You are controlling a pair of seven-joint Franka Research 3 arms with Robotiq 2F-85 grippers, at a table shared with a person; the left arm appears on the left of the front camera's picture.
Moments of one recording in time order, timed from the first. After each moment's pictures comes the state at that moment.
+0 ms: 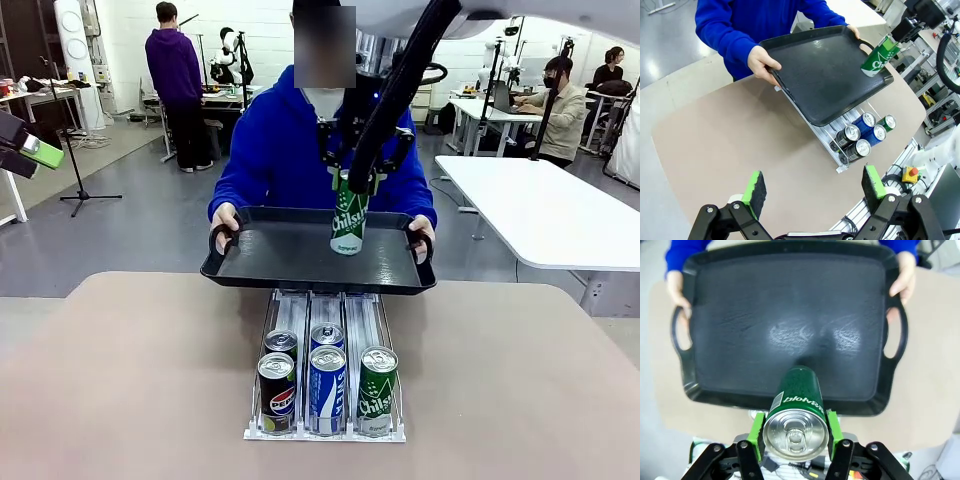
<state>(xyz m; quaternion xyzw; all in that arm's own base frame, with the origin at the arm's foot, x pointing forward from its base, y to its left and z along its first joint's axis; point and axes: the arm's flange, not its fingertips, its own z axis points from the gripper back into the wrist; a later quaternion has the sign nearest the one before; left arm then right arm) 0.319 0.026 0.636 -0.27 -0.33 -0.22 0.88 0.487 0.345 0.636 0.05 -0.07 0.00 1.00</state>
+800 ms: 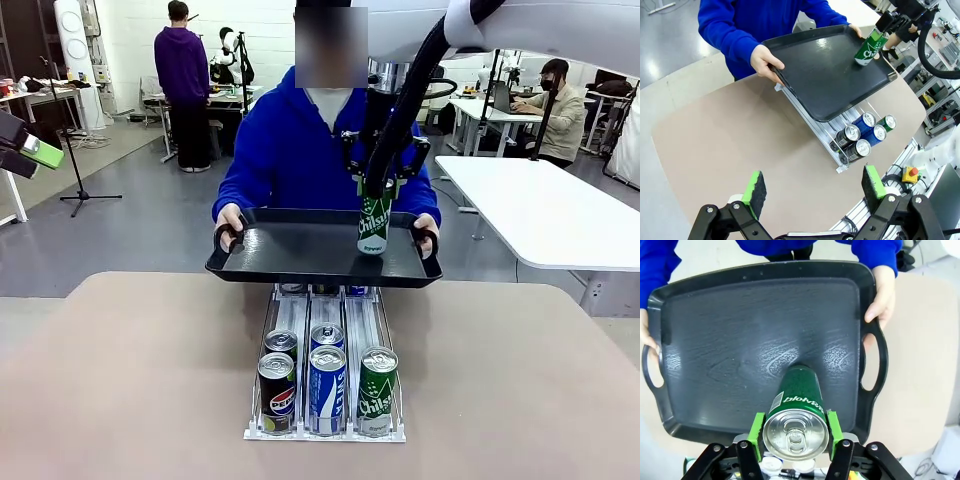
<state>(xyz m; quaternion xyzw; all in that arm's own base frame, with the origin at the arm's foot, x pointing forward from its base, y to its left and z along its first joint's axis) 0.319 0.026 0.636 -0.27 -0.33 -0.22 0.88 0.539 0.315 0.614 0.02 -0.06 -0.03 1.00</state>
